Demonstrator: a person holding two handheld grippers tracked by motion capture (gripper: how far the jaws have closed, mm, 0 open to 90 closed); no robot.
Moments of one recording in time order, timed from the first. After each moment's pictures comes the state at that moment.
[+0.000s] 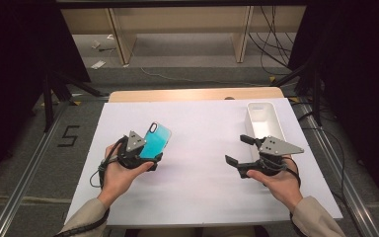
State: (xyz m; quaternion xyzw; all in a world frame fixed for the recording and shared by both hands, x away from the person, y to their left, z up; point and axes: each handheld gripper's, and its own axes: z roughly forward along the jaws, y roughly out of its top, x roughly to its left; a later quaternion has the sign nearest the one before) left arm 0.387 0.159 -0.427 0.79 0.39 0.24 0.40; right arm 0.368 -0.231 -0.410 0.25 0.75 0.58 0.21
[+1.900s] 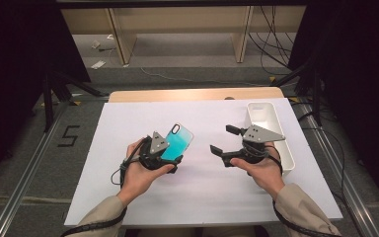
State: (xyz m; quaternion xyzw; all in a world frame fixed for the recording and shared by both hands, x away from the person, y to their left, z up) left arm 0.387 0.105 -0.427 0.81 0.34 0.24 0.41; right arm 0.395 -0.194 -0.401 0.24 0.74 0.59 0.20
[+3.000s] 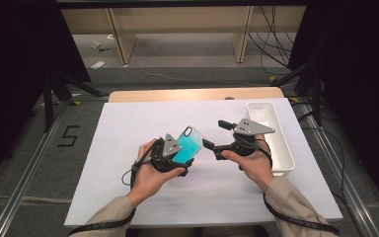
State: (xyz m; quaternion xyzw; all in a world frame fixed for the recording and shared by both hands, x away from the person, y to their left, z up) left arm 0.383 0.075 -0.428 0.82 0.31 0.23 0.42; right arm 0.414 -0.174 -0.402 0.25 0.74 0.60 0.18
